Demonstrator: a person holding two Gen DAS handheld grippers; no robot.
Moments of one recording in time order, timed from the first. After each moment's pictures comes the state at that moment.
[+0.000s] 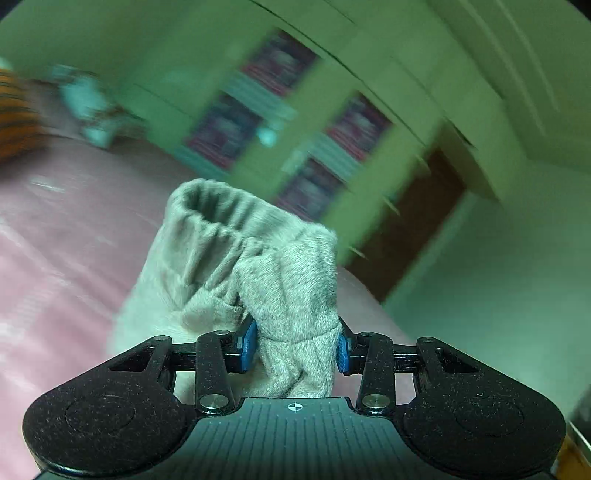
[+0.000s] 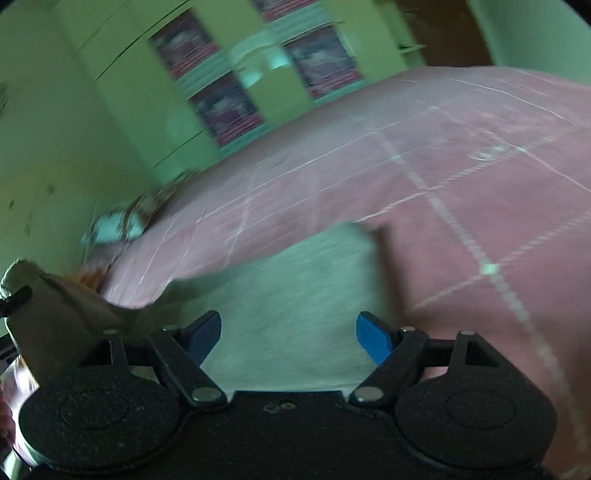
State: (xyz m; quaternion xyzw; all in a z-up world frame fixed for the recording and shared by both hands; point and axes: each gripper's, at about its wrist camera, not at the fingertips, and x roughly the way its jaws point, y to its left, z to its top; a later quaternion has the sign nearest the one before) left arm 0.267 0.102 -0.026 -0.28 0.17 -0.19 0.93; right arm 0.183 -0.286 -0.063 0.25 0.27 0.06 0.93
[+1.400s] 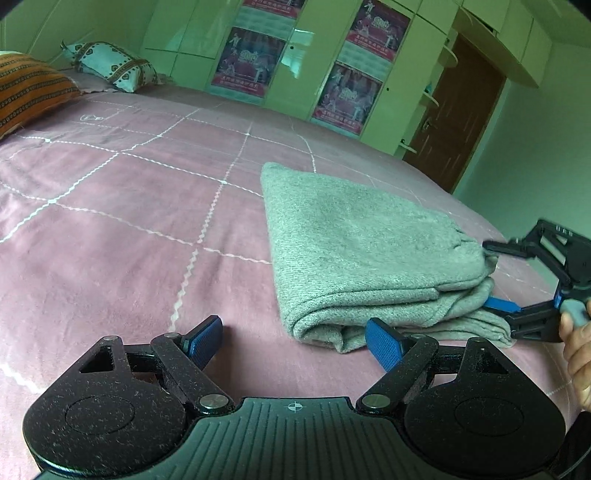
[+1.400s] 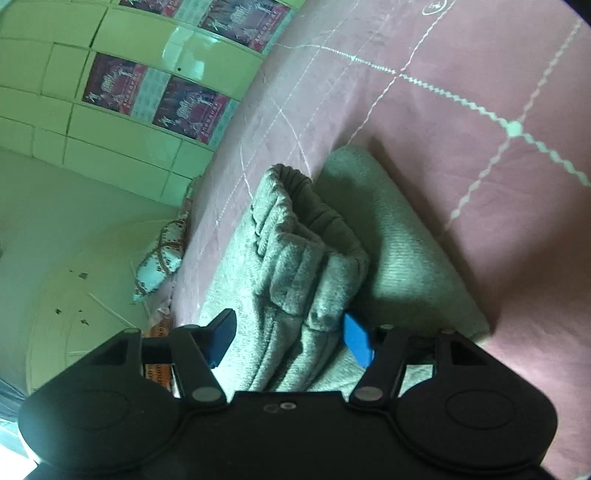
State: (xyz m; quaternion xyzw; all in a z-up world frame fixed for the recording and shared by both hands) left arm 0.176 0.083 -0.113 -0.14 0.29 -0.11 0.94; right arm 0.230 -0.276 -0.104 0.48 0.34 0.11 0.80
